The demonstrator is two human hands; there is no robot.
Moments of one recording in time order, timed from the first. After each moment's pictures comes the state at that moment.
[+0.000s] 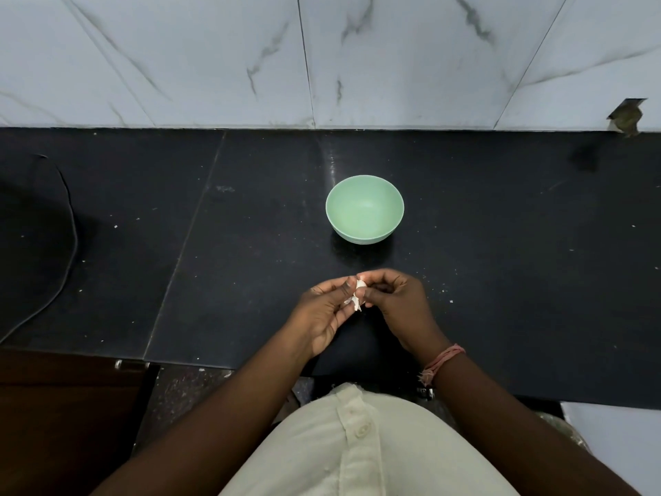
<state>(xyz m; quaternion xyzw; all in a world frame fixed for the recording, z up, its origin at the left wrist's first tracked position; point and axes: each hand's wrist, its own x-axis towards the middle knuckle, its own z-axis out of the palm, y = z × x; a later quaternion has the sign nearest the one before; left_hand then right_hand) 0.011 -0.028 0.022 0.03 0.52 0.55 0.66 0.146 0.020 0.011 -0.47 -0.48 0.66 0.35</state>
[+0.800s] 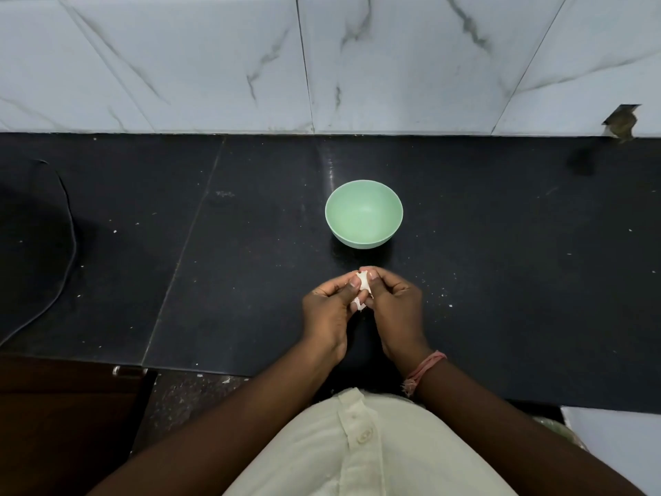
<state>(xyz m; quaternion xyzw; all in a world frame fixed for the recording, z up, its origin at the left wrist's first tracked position) 0.042 -0.023 0.027 0.01 0.54 0.64 0.54 0.125 0.009 0.015 -0.55 -0.40 0.60 0.43</state>
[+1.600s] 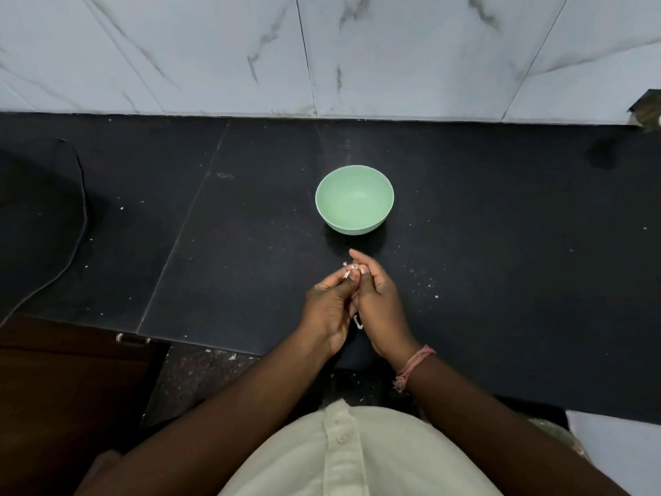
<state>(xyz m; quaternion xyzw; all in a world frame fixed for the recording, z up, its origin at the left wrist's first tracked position) 0.079 -0.021 0.032 -0.04 0.52 0.64 0.57 0.148 0.009 0.005 -0.48 -0.48 0.64 0.36</state>
